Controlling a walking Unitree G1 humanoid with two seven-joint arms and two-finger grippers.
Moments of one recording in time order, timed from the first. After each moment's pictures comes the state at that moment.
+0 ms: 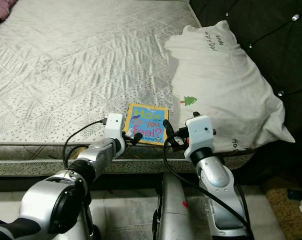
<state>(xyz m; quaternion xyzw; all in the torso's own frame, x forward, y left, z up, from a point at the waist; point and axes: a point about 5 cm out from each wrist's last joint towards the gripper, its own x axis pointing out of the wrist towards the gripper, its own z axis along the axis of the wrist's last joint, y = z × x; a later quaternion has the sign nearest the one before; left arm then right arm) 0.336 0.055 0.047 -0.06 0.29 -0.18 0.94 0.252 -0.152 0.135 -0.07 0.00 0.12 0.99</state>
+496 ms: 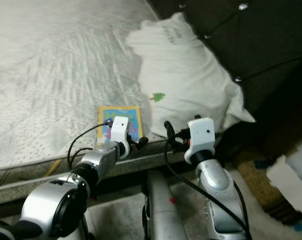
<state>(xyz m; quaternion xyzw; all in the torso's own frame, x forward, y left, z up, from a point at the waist) 0.328 0.044 0.041 -0.05 0.29 -0.21 0.93 0.247 -0.152 0.137 -0.05 0.01 0.11 0.99</state>
